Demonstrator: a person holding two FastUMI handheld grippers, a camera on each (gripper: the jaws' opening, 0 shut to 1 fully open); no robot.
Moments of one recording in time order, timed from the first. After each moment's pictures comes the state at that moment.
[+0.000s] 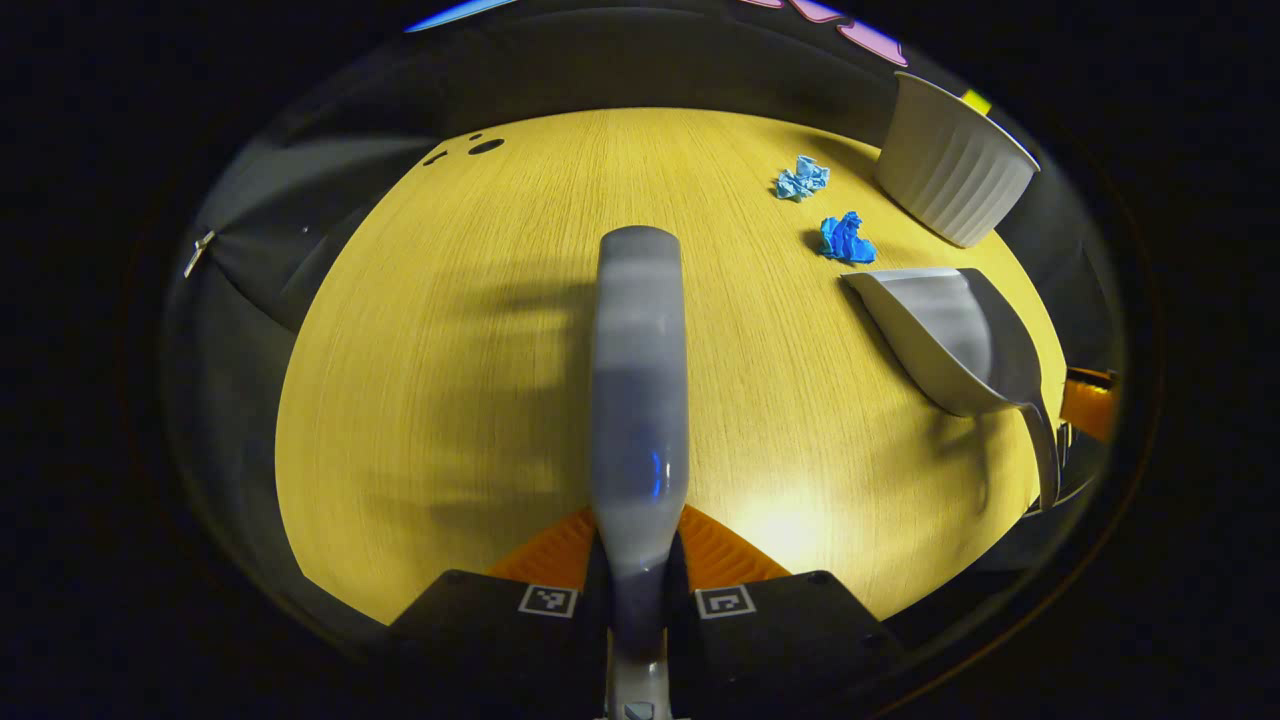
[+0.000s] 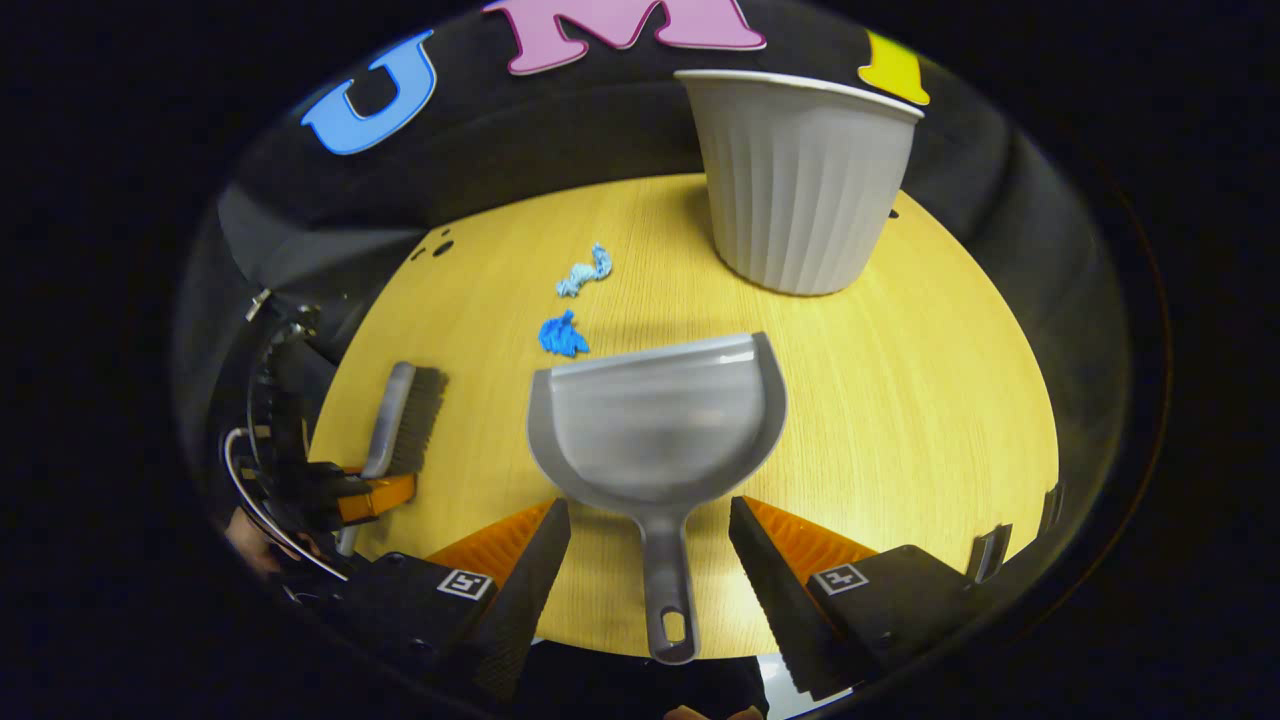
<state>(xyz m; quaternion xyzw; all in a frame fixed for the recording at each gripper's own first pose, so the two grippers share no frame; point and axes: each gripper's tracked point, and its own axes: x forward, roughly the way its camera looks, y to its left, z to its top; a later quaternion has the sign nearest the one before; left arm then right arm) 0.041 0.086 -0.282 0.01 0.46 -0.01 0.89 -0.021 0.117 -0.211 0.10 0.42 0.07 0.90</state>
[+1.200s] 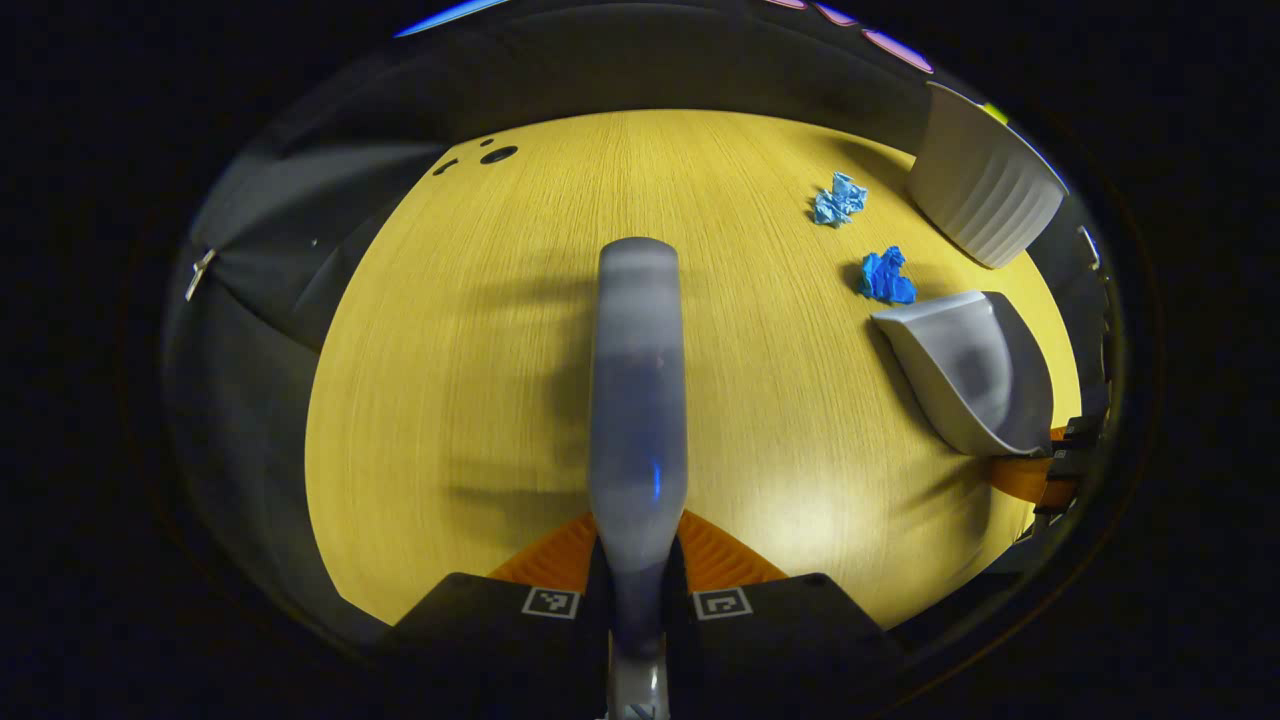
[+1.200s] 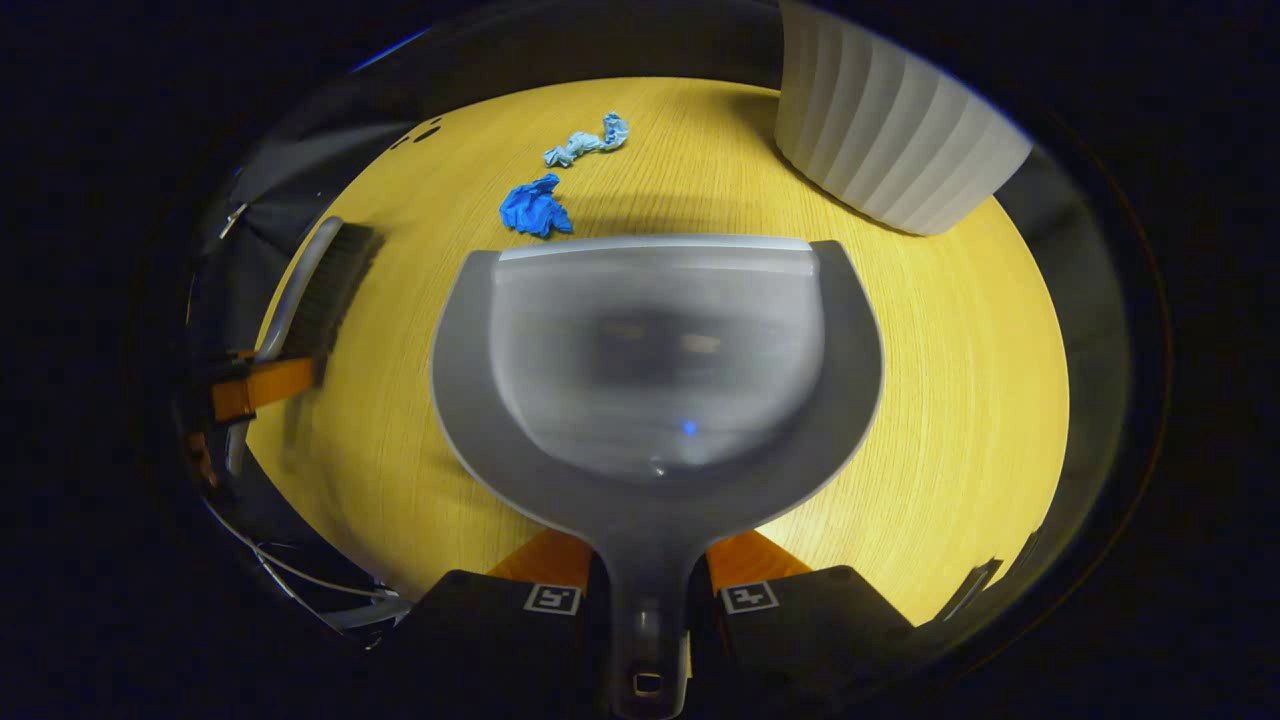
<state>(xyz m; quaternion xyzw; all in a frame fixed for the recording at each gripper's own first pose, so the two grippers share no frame) 0.086 0.108 -0.253 0.03 0.47 0.01 0.88 -0.008 0.128 -0.280 0.03 0.53 0.11 0.84</state>
